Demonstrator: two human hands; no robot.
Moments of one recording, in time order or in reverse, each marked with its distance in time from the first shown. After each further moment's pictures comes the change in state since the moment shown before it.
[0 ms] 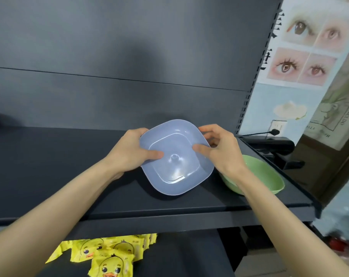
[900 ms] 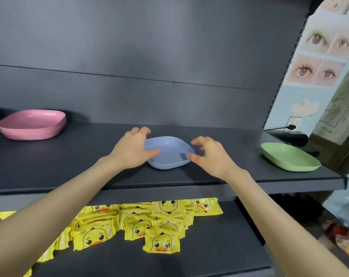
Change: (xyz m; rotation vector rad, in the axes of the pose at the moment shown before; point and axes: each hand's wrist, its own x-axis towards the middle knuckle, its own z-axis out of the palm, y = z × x) left_hand -0.057 -0.092 -0.175 0.681 0.022 0.096; right_hand -0.063 -0.112 0.170 -0.527 -0.223 0.041
